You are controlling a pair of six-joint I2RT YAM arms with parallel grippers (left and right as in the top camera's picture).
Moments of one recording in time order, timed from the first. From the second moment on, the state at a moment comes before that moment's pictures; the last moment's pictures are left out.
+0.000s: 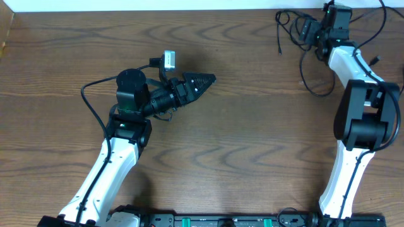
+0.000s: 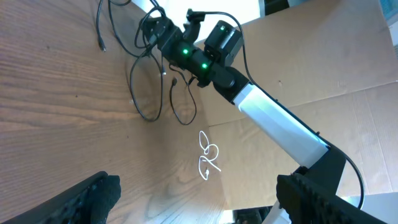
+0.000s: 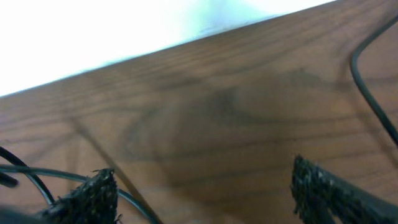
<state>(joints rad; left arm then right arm) -0.20 1.30 0.77 0.29 0.89 -1.00 -0.09 2.32 1.75 -0.13 0.02 0.19</state>
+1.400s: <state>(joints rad) -0.20 1.30 0.77 0.28 0.89 -1.00 -0.22 0.97 1.85 -0.64 -0.12 0.12</state>
